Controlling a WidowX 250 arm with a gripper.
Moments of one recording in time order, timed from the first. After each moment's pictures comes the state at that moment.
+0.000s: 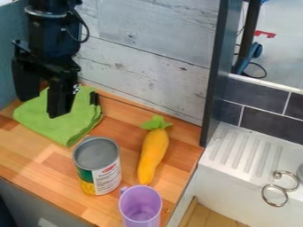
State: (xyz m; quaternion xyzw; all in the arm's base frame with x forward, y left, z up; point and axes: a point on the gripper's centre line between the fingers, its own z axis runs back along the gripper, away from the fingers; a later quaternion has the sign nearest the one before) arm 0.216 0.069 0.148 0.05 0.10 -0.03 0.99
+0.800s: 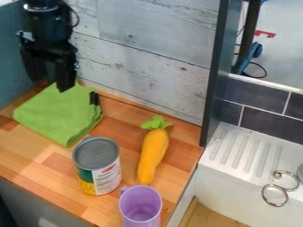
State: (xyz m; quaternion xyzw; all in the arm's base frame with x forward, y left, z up) arm 0.278 0.130 0.129 0.03 0.02 0.02 1.00
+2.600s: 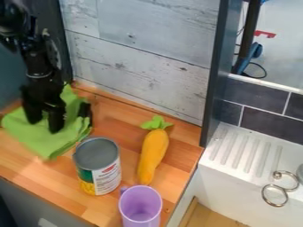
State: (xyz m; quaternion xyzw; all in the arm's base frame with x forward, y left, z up) arm 0.286 0.195 0.009 0.03 0.05 0.01 1.00
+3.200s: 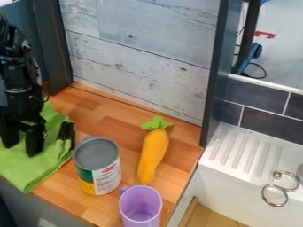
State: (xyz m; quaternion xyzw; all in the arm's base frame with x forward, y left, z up) arm 0.235 0.192 0.005 0.01 0.10 0.05 0.99
